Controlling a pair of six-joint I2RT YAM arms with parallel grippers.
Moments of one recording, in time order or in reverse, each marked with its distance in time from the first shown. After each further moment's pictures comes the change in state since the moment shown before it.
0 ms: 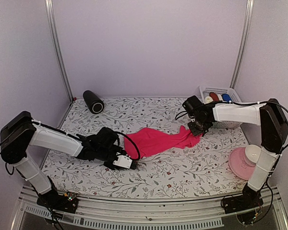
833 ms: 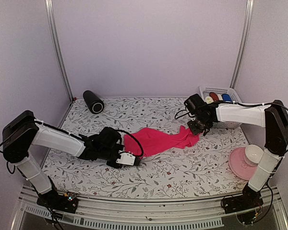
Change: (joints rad) left arm -0.023 0.041 0.013 0.066 -0.068 -0.066; right arm 0.009 -0.049 -0.021 0.034 -0.045 -0.042
